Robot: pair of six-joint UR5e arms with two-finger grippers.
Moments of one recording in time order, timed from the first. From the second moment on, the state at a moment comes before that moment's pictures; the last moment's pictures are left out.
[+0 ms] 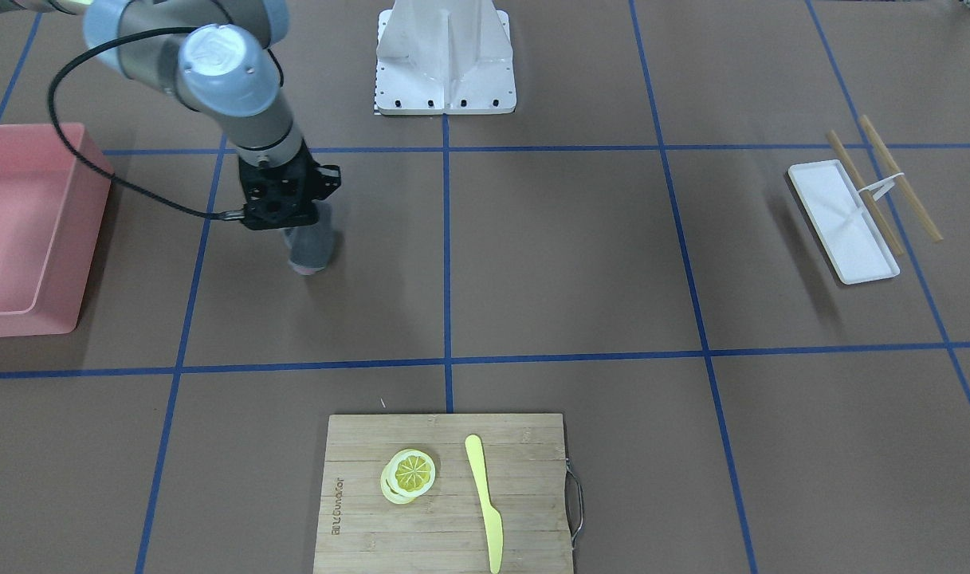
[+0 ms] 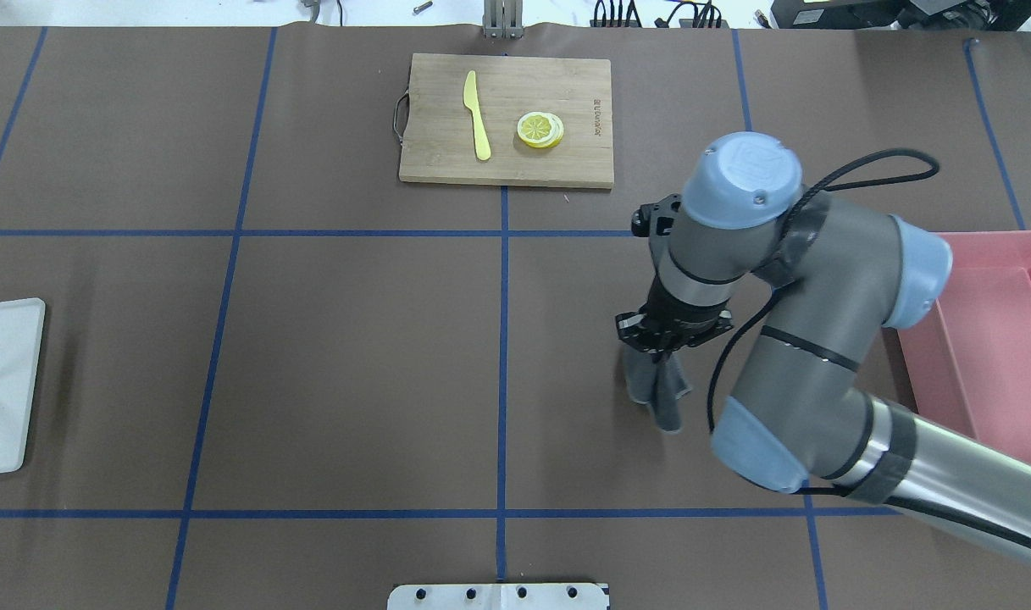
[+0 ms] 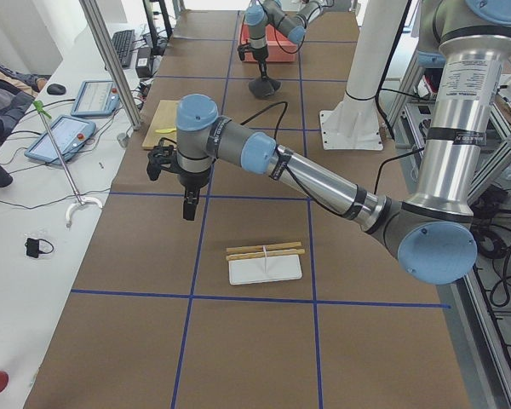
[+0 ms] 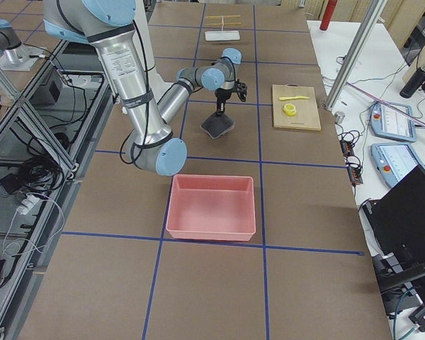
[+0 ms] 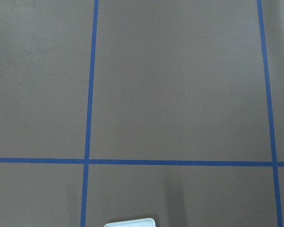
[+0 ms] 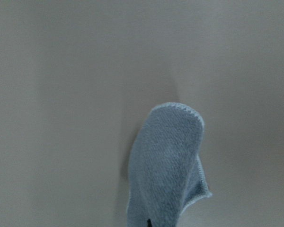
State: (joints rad) left arm -1.49 -1.71 -1.89 -1.47 -2.31 -0.32; right arm 0.58 -1.01 1.84 -1.77 2.10 1.05
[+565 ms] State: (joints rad) left arm -1.50 -1.71 -1.89 -1.47 -2.31 -0.32; right arm 0.50 -0.86 1.66 -1.59 2.08 1.31
